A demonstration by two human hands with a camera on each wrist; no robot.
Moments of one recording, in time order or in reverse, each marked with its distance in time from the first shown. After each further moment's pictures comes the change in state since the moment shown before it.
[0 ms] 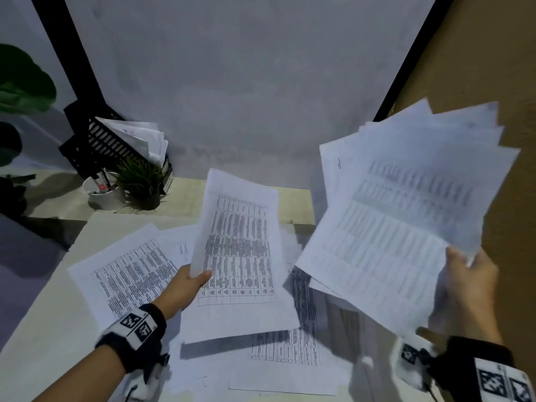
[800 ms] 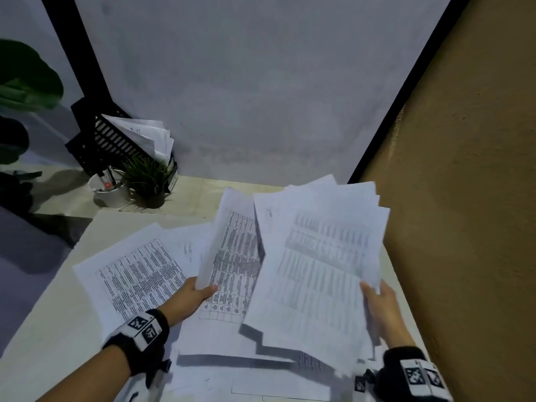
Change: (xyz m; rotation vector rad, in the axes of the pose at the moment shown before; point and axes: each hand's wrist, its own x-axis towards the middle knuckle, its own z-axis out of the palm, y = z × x) left_hand 0.005 -0.023 0.005 -0.052 -0.172 -0.054; right_hand -0.050 0.072 0.061 -0.039 -0.499 0.237
